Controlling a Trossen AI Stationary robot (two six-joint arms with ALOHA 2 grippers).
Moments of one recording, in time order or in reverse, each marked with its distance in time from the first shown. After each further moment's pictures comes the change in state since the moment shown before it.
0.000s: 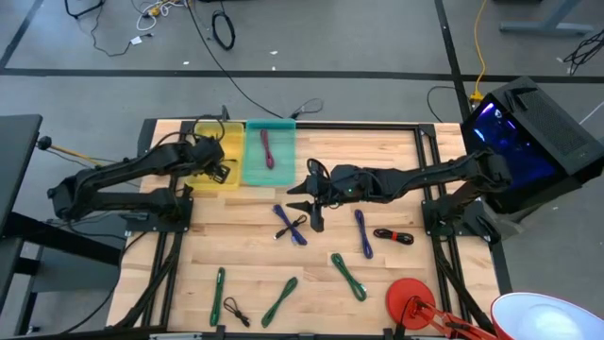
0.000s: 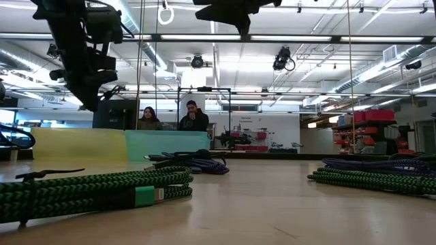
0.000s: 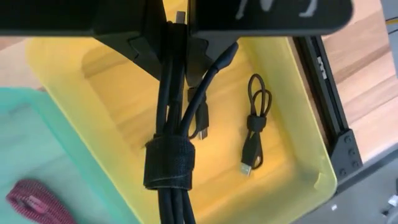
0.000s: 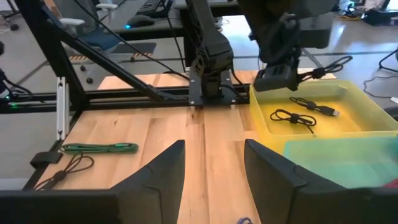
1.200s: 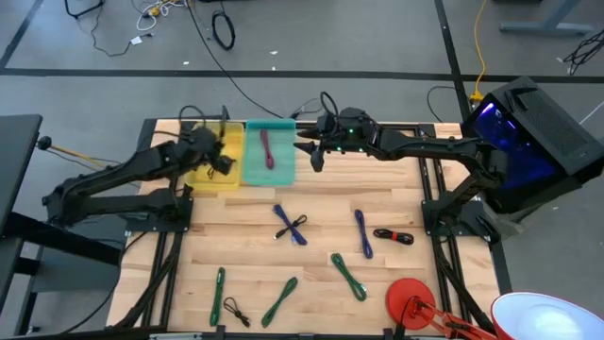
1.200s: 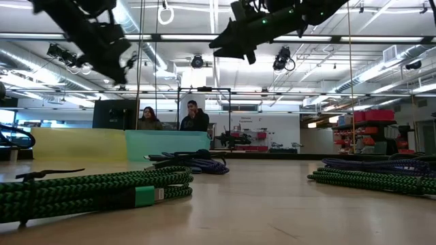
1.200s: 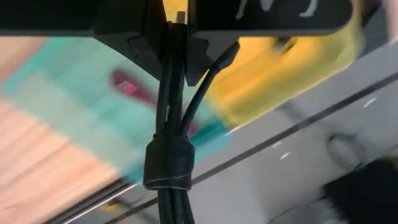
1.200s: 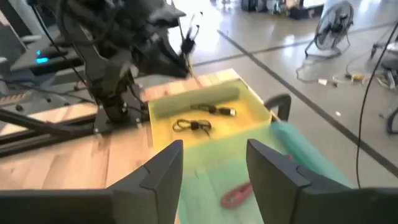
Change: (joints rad) left arm -0.053 -0.166 0.001 0.309 -0.044 0.180; right arm -0.409 0.001 0.000 0.035 -0.172 0.011
